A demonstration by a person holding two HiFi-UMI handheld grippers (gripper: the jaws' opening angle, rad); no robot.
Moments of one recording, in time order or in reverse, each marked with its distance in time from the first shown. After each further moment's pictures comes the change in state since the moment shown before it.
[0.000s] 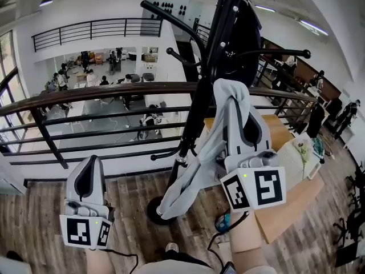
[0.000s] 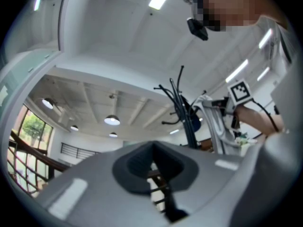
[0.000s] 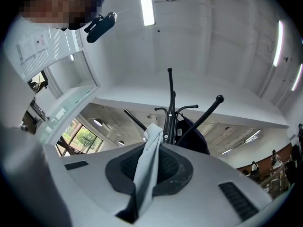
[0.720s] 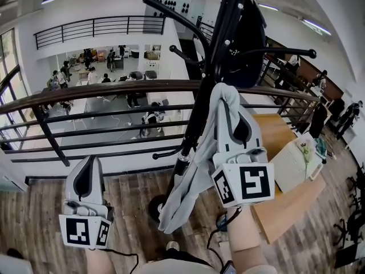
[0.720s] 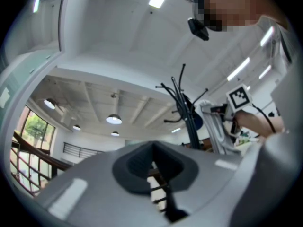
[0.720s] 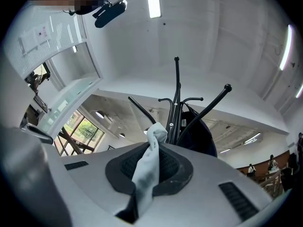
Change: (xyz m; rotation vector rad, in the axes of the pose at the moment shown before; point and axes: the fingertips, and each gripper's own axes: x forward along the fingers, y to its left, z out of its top) left arm 0.001 0.006 -0.009 0.003 0.017 0.022; right arm 0.014 0.011 -0.038 -0.057 0.074 0.014
